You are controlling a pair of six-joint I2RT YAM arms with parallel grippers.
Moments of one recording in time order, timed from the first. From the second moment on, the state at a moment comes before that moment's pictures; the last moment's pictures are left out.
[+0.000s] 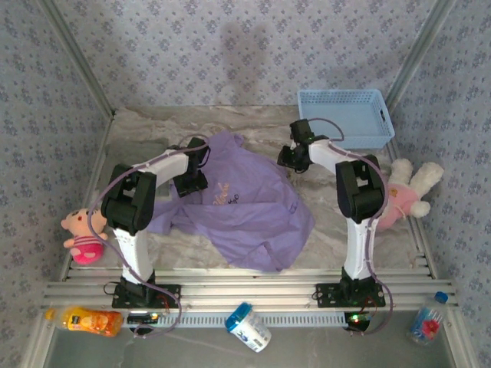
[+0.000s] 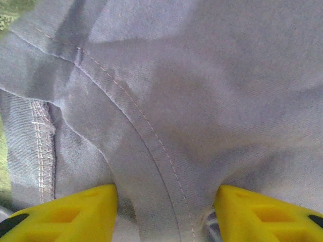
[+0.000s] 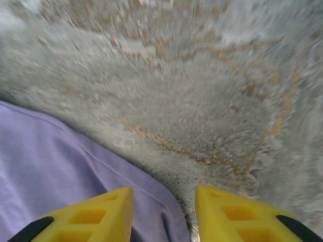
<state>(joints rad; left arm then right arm) -0.38 1.95 1.32 -0.82 -0.15 -0.78 0.29 2.09 1.48 -0.49 -0.13 0.47</state>
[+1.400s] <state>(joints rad) -0.39 1.97 1.47 -0.90 -0.12 -0.72 0.07 1.81 1.18 -0.55 -0.16 0.40</state>
